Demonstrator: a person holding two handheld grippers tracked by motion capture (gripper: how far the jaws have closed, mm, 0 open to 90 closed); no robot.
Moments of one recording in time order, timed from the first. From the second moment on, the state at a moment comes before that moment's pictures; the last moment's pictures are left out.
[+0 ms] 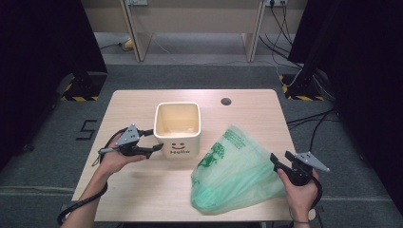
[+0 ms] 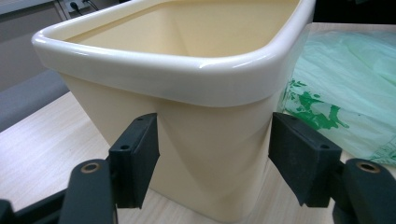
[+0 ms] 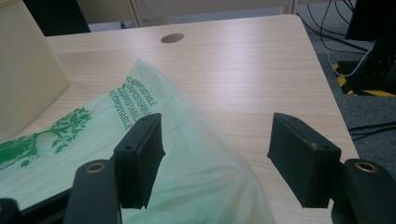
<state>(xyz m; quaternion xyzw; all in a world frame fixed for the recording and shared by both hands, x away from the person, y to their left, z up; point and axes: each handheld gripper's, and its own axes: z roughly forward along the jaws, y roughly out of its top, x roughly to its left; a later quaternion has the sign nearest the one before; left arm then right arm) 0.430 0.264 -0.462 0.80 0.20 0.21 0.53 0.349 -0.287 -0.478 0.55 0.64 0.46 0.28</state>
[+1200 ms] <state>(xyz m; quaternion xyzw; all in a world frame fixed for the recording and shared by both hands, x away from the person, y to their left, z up) 0.431 0.262 -0.394 0.73 0.37 0.16 0.55 0.351 -0.288 -0.480 0.57 0.63 0.46 0.27</state>
